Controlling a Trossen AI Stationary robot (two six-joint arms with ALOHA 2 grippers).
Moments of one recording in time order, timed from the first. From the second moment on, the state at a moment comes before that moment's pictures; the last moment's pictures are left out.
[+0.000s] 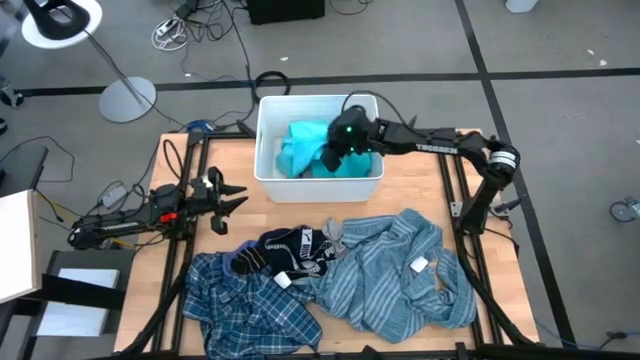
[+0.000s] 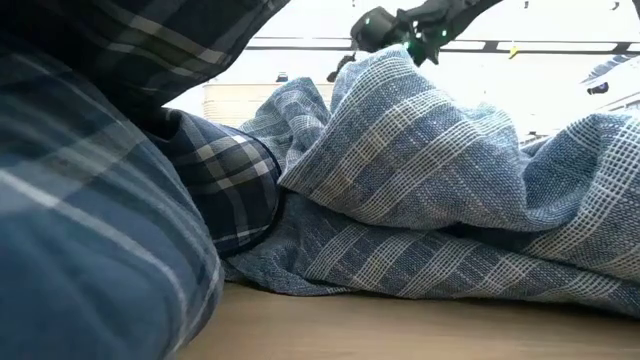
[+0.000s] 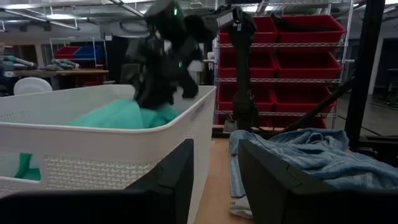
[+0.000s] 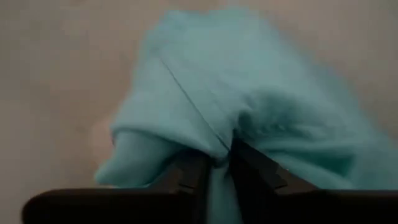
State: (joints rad) left arm 0.16 0.01 0.01 0.17 -0.02 -0.01; right arm -0.40 1.73 1.35 -0.32 0.09 0.18
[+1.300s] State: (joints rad) left arm 0.16 0.01 0.01 0.17 -0.01 -0.14; right arm 0.23 0.89 0.87 -0.51 0.47 0.45
